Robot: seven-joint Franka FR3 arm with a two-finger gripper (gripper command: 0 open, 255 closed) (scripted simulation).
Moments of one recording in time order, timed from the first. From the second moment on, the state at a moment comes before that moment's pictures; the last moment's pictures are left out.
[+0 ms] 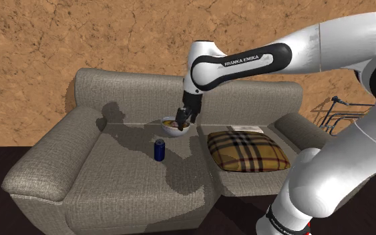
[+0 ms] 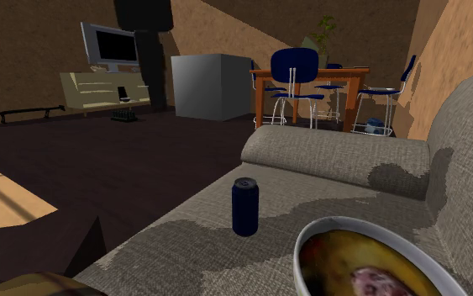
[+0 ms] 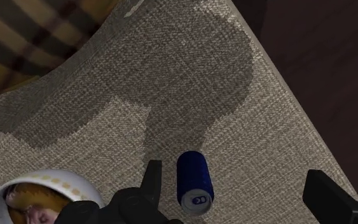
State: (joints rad) arm 0.01 -0.32 0.05 -2.31 0.07 2.04 -0.04
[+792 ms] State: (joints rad) arm 0.01 0.14 0.07 -2.06 0.01 2.22 0.01
